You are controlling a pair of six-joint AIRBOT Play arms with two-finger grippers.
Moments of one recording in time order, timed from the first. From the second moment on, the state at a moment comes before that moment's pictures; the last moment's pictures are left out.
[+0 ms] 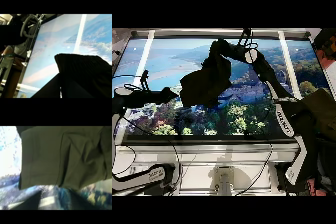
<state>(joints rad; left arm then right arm) 0.28 -1.34 0.94 0.59 -1.01 -1.01 0.39 -1.97 2.03 -0.85 0.51 1.66</state>
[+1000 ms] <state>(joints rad) 0.27 -1.52 0.92 0.50 -0.92 -0.75 0.36 -1.96 2.03 -0.83 0.64 1.67</state>
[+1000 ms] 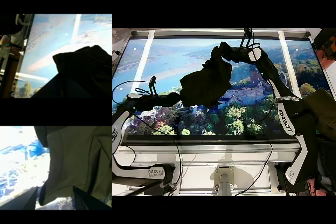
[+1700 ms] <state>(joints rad) 0.22 -1.52 0.94 0.30 -0.95 -0.67 0.34 -1.96 2.03 -0.82 0.64 1.69</state>
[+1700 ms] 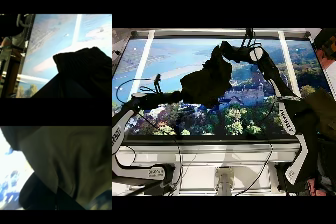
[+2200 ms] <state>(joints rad) 0.25 -1.40 1.35 -0.33 -0.83 -0.56 0.31 -1.94 2.03 -0.56 0.18 1.87</state>
